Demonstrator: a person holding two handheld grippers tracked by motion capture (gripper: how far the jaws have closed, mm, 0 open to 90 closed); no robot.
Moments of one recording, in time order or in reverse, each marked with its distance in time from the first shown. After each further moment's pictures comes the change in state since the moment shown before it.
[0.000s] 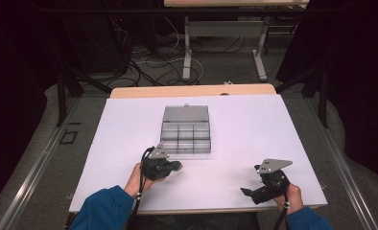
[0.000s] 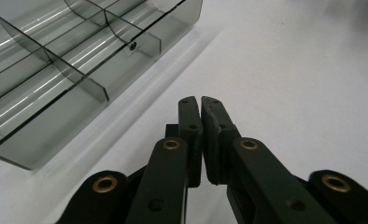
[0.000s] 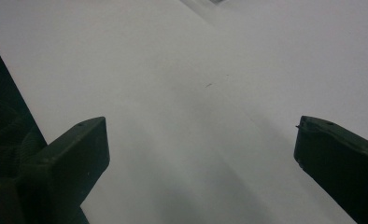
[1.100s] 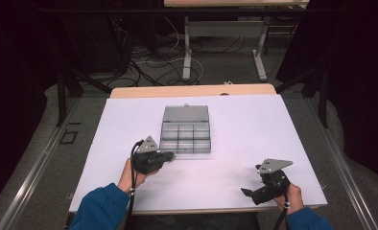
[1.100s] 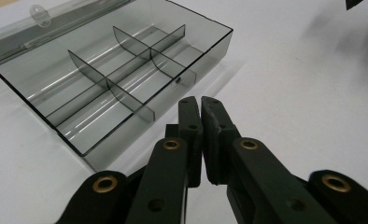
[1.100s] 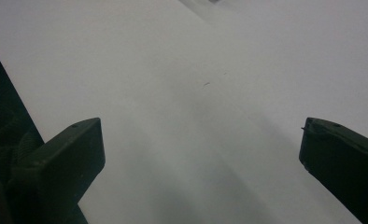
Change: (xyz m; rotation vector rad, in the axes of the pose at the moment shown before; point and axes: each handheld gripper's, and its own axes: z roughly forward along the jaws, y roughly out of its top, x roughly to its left) left arm 0.015 0.008 -0.028 -0.093 0.075 0.004; right arm 0.000 0.000 -0.001 0.010 -0.007 0.001
